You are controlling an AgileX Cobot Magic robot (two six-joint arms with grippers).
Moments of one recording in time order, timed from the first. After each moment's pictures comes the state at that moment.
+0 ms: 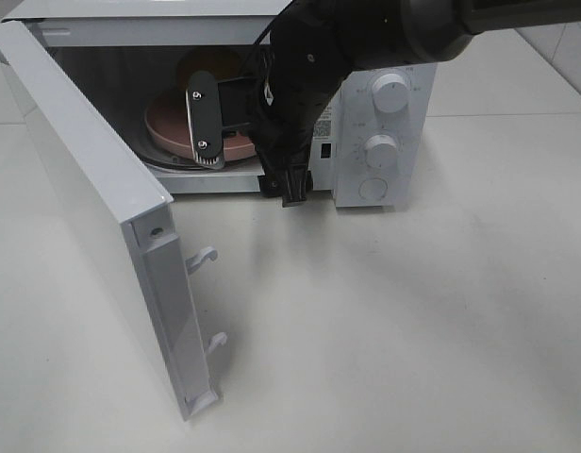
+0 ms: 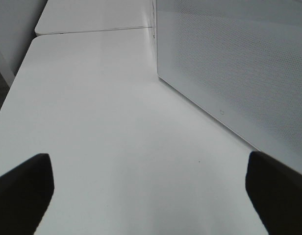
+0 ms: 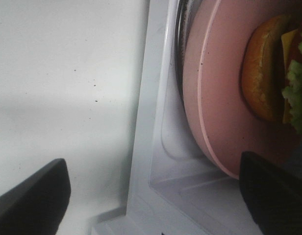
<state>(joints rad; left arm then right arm) -0.08 0.00 -0.50 0.02 1.05 0.03 0.69 2.10 -1.58 -0.39 0.48 -0.87</state>
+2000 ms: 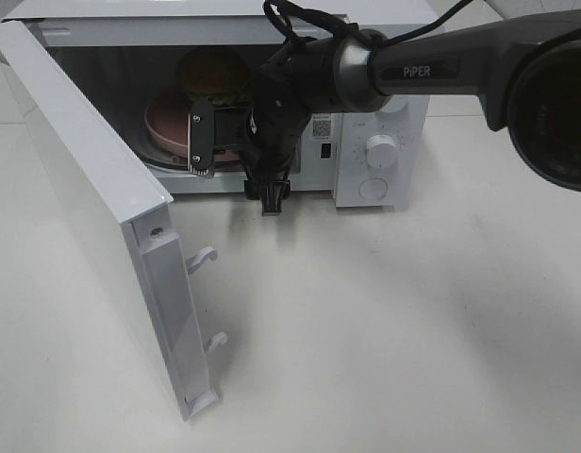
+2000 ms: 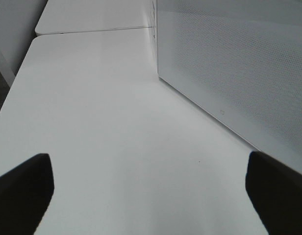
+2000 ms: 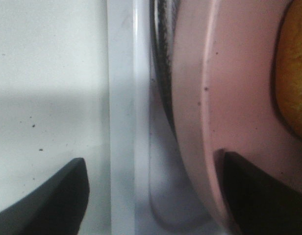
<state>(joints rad) -0.08 0.00 -0.50 0.02 1.05 0.03 0.64 2.40 -1.86 -0.39 0.48 -0.79</state>
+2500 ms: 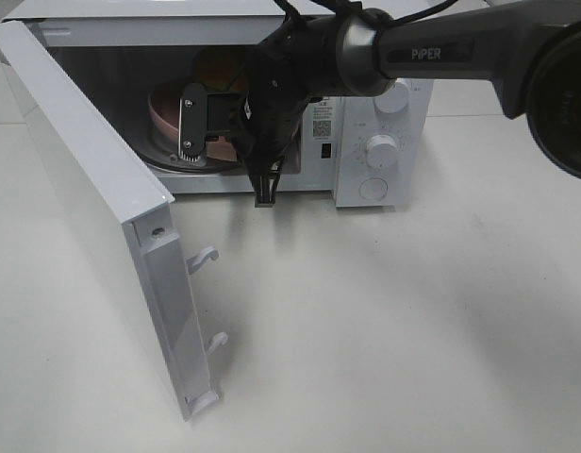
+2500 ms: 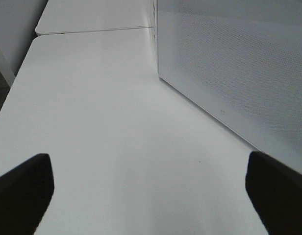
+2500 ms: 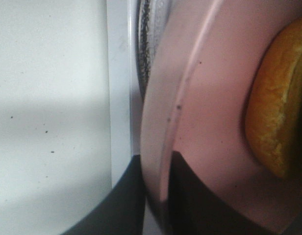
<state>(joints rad) -0.08 0.00 -0.50 0.02 1.05 0.03 0.65 2.35 -1.86 -0.34 0.52 -0.81</state>
